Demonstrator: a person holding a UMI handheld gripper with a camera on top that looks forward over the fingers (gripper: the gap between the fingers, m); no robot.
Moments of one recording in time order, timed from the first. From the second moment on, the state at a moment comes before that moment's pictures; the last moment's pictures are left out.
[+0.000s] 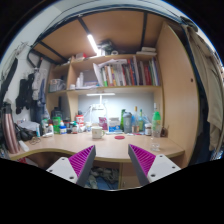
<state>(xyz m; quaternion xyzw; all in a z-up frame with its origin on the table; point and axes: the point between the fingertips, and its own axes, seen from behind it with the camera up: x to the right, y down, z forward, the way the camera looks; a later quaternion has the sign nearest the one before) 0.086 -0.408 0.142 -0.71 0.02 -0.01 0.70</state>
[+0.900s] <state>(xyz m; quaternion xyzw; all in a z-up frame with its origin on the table) 0.256 -0.269 0.117 -0.70 0.06 -0.10 0.70</state>
